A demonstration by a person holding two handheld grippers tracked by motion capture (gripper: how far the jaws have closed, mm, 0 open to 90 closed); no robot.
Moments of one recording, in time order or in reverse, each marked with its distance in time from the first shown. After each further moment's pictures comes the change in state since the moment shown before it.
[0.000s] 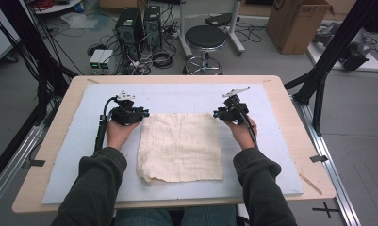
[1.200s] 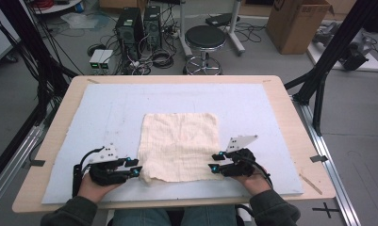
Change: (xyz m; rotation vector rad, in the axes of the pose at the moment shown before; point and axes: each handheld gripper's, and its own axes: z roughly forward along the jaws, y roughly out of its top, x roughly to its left) left arm -0.073 -0.112 -0.114 0.003 -0.355 0.211; right arm 0.102 -0.106 -0.070 -0.031 0.365 -0.225
